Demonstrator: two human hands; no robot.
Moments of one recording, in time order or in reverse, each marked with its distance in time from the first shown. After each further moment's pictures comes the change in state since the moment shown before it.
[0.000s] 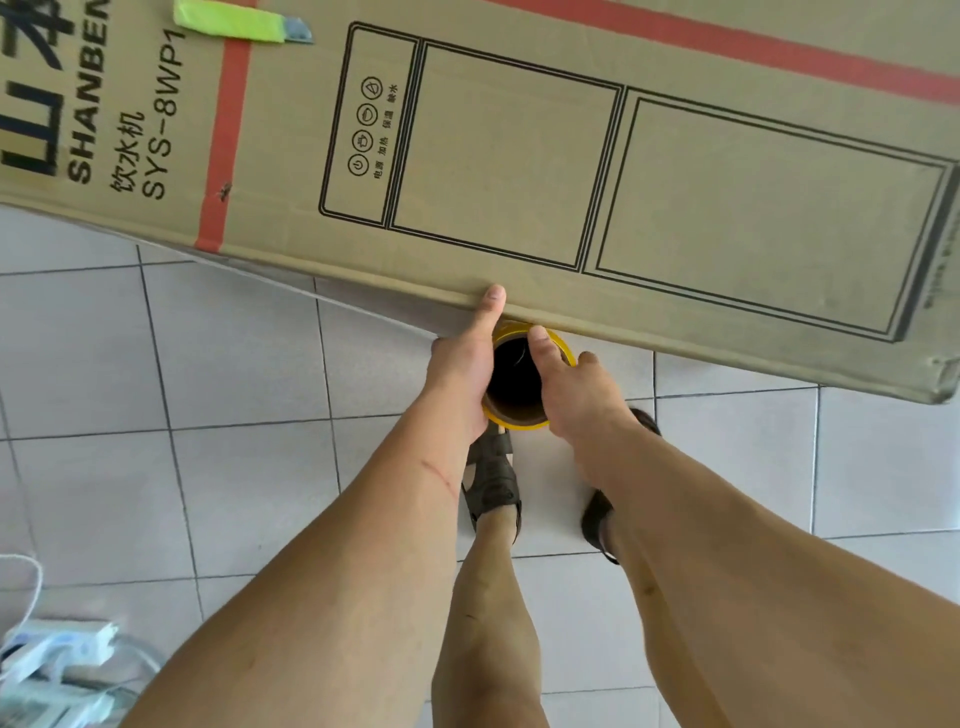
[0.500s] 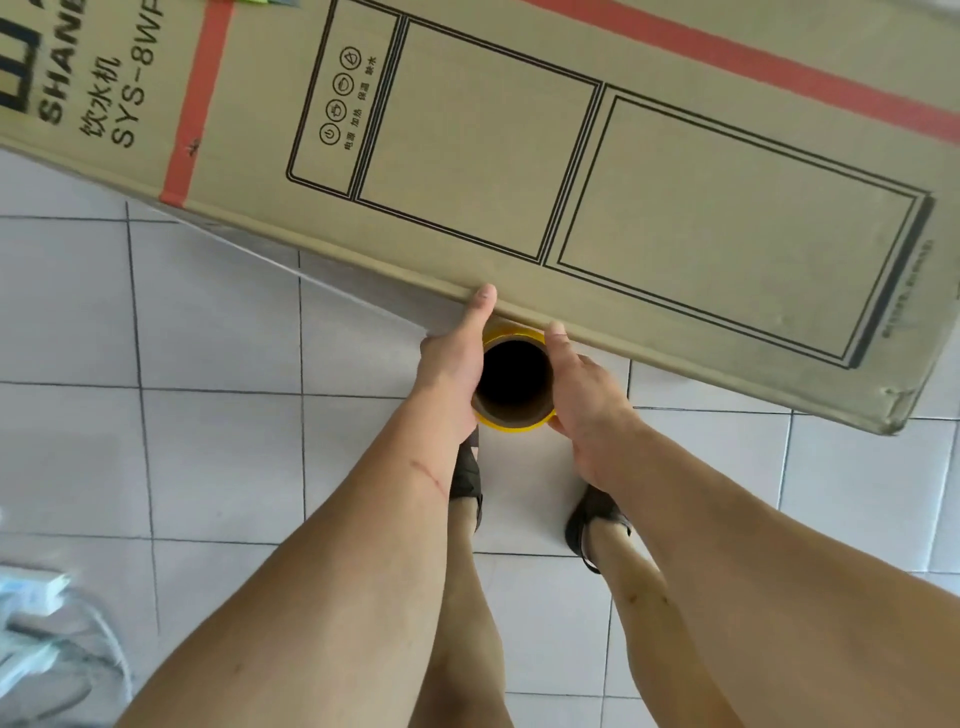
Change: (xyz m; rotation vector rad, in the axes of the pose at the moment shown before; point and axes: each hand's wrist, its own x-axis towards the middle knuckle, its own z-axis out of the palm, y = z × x) left_hand -0.001 -0.026 0.035 -0.071 0.077 0.030; right_hand 0.012 0.022 -0.047 0.005 -0.079 0.008
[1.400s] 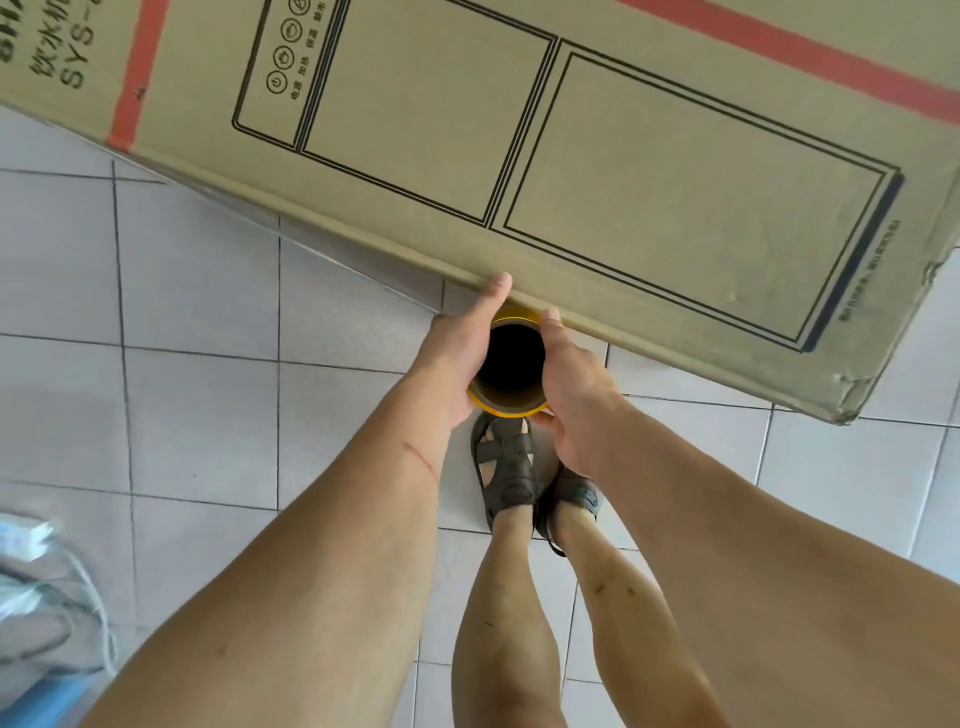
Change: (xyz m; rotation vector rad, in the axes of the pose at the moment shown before) left_hand -0.017 -0.027 0.051 0.064 -0.042 0.046; right_hand 0.007 0.022 -0.049 0.102 -0.017 0.049
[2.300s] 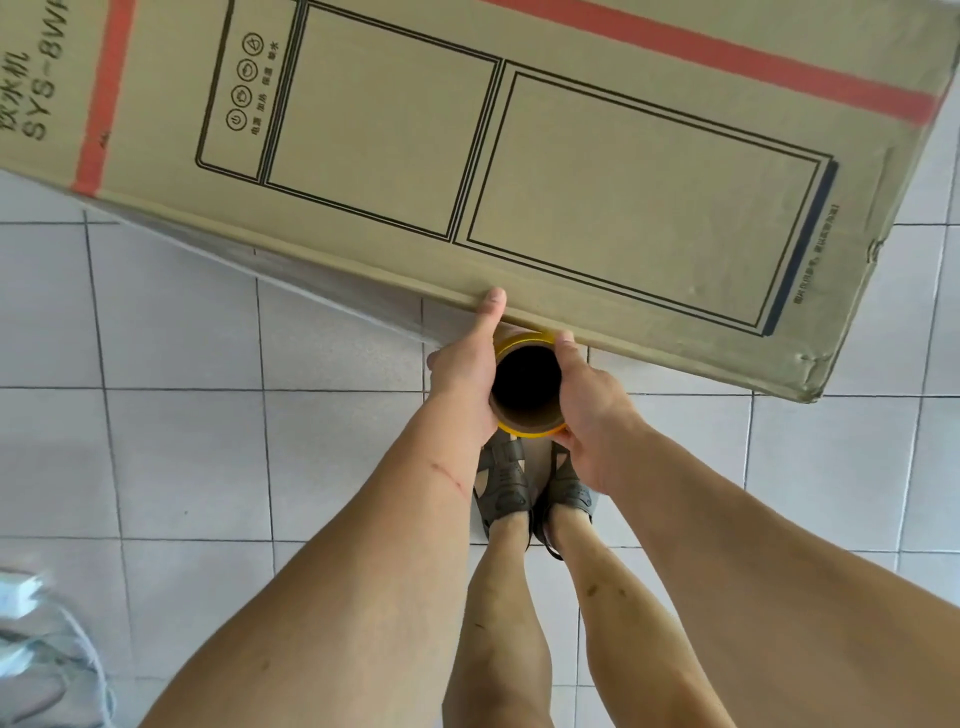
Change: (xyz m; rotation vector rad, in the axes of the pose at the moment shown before) left_hand -0.003 -0.017 0.032 -0.166 0.016 -0.087; right_hand -0.002 0.019 -0.027 0.070 0.049 0.019
